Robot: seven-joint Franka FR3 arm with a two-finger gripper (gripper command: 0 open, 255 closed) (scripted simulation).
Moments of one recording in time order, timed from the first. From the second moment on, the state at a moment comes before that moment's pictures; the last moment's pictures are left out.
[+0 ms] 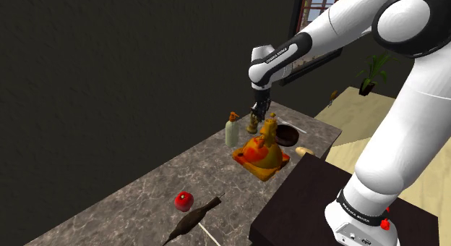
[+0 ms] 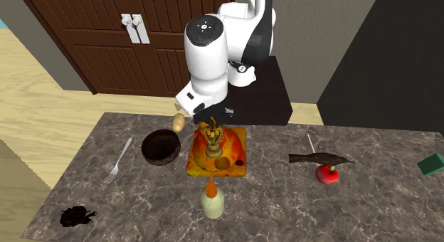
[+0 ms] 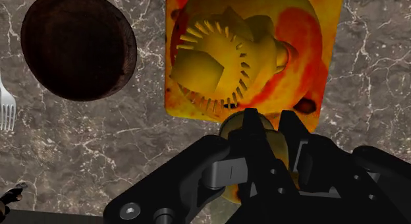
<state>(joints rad) -0.23 0.04 -0.01 -2.26 -0.03 2.17 -0.16</state>
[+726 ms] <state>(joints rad) -0.28 0.01 -0.04 -2.25 0.06 2.35 -0.49</state>
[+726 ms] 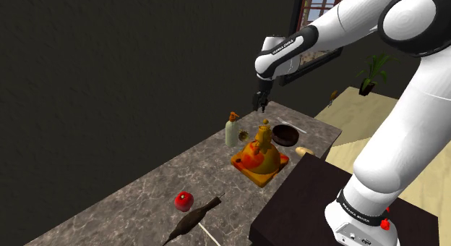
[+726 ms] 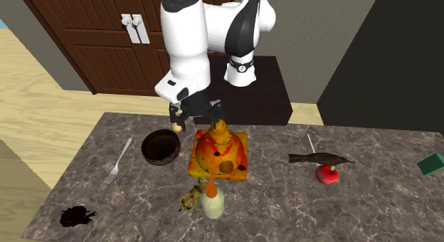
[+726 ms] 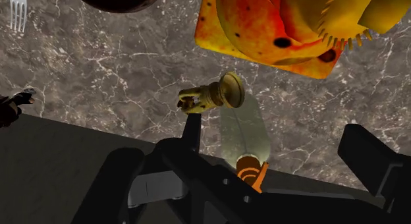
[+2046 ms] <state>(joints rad) -0.28 0.07 -0.04 -2.28 0.08 2.45 -0.52</state>
